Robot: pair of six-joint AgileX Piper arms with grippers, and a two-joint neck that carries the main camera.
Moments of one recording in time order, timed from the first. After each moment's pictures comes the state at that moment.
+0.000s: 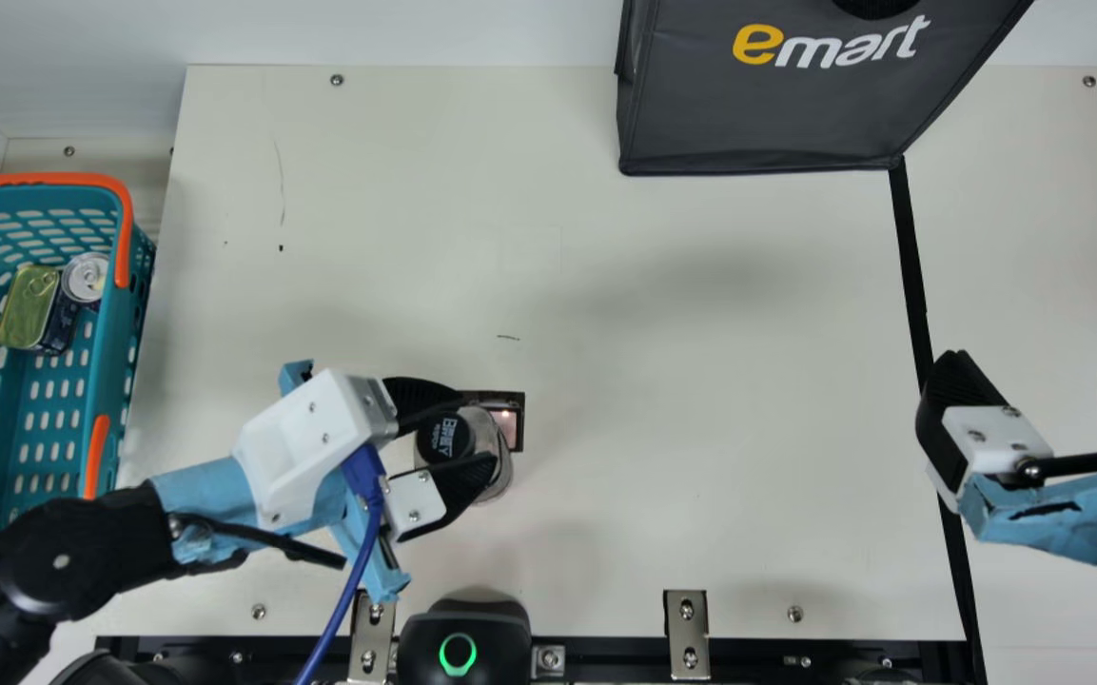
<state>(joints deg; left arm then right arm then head) -32.6 58.3 -35.1 -58.4 33.8 64.9 0.6 42.6 -69.8 -0.7 69.5 -2.2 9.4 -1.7</state>
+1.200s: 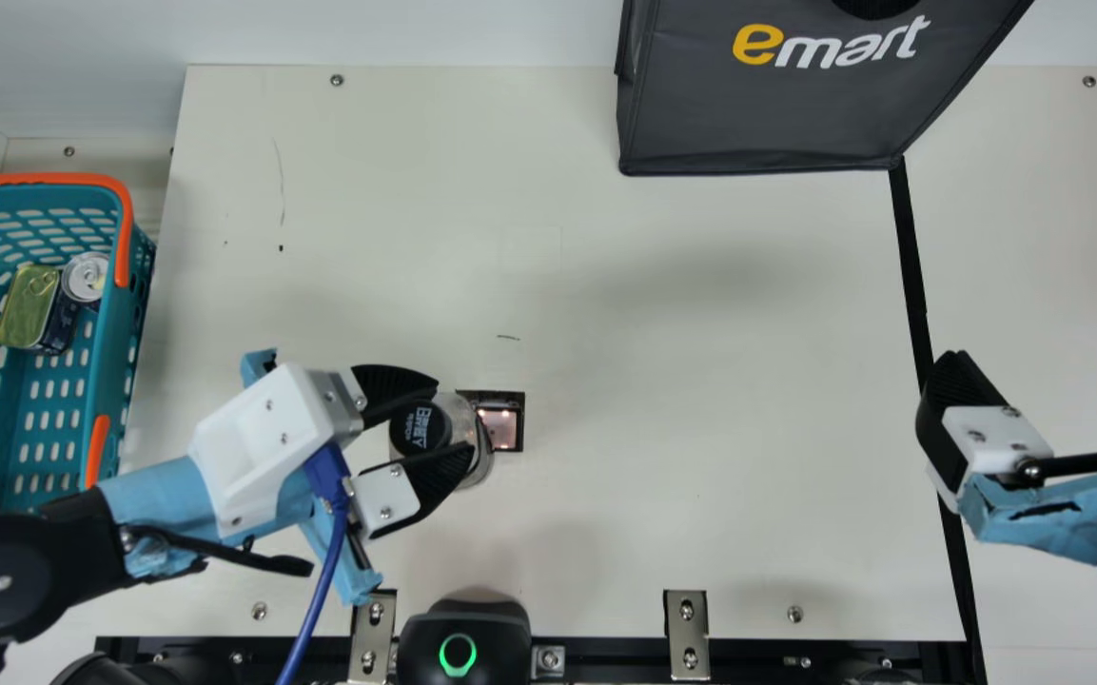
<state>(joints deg) -28.7 55.4 -38.1 -53.2 37.7 61.9 0.6 42.6 -69.8 -0.7 69.5 -2.2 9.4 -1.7</state>
